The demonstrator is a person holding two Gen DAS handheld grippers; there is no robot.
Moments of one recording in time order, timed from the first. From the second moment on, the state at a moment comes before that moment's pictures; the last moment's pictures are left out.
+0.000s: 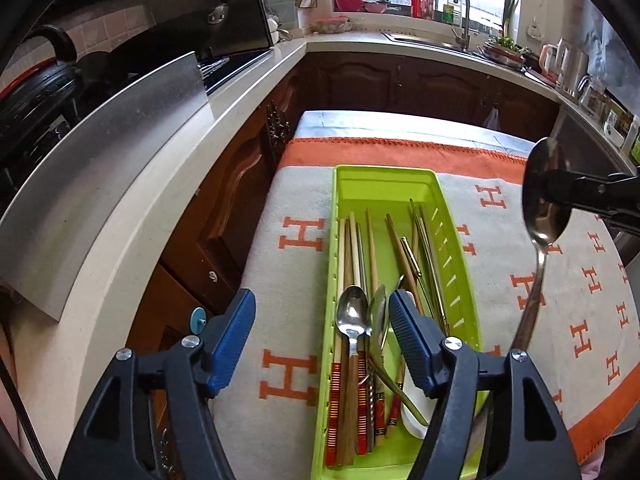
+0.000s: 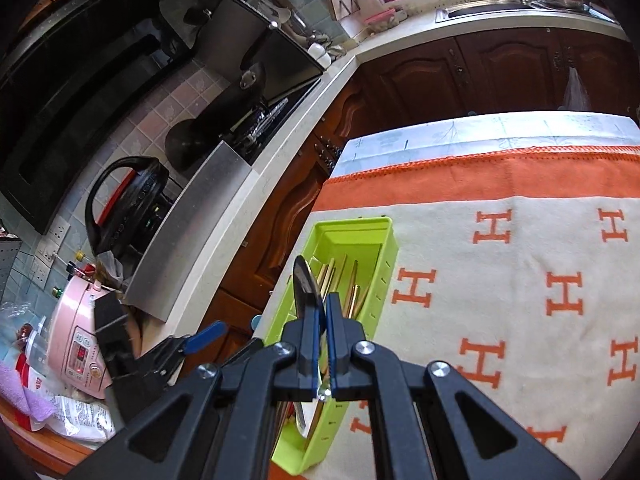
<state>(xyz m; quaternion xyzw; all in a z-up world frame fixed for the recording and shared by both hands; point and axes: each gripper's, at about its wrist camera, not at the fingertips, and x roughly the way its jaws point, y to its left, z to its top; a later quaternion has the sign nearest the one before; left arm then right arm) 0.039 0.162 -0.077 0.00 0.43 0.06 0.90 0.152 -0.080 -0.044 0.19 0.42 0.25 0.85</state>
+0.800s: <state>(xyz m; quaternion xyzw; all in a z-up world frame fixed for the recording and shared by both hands) 0.033 0.221 -0.090 -0.06 0.44 0.08 0.89 0.236 -0.006 -0.121 0.18 0.52 0.19 0.81</state>
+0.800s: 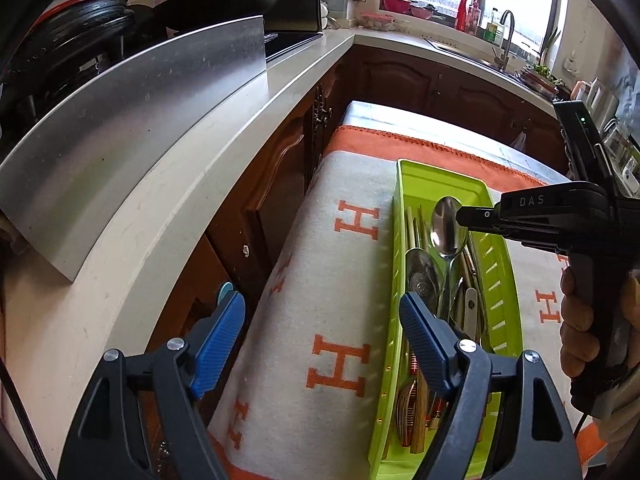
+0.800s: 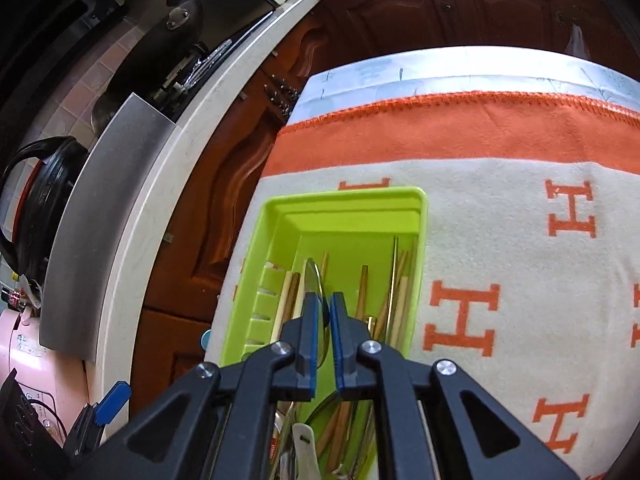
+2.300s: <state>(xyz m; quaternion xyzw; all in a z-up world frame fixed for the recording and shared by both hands) -0.010 0.045 -0.033 -0.02 0.44 -0.03 0.90 0.029 -0.154 -0.036 0.10 0.43 0.08 0.89</state>
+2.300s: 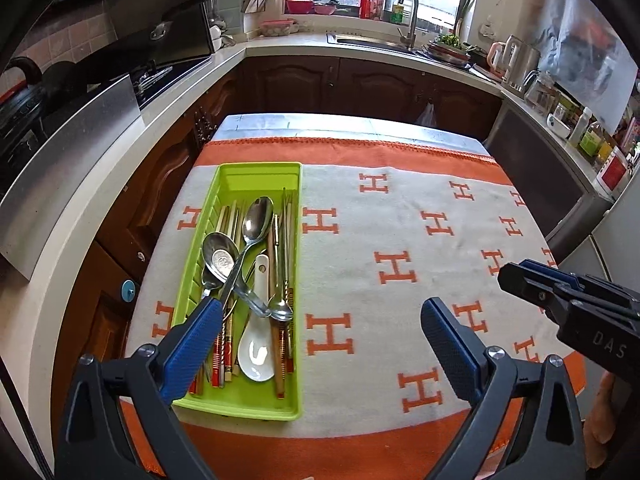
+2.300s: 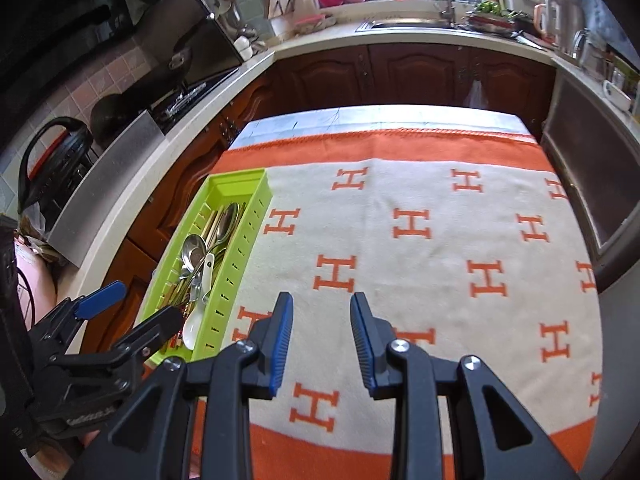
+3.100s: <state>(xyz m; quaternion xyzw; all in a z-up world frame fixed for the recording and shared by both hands) -0.035 0.004 -0.010 -0.01 0.40 -0.01 0.92 -0.026 -0.179 -0.019 0.10 0.38 0.03 0.92</state>
